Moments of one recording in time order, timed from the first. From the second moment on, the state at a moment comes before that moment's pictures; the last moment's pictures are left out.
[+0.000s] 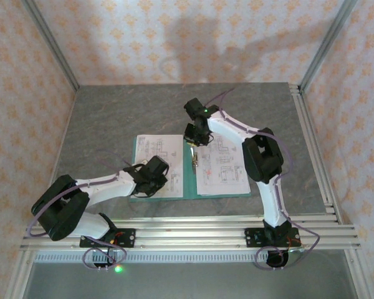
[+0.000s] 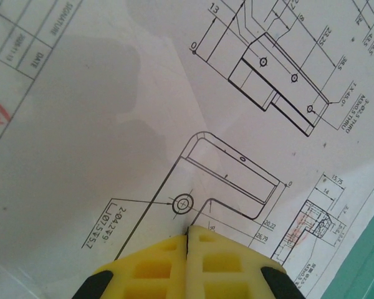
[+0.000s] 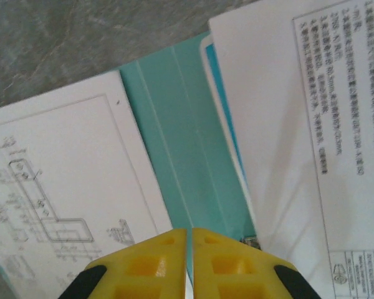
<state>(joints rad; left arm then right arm) -0.69 1.38 0.57 -0.35 -0.13 -1.39 0.61 2.12 1.74 -0.86 -0.17 0.89</state>
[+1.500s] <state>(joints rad) -0.90 1.67 0.63 0.15 -0.29 -1.89 0.54 1.36 0.76 -0.16 -0.14 1.53</state>
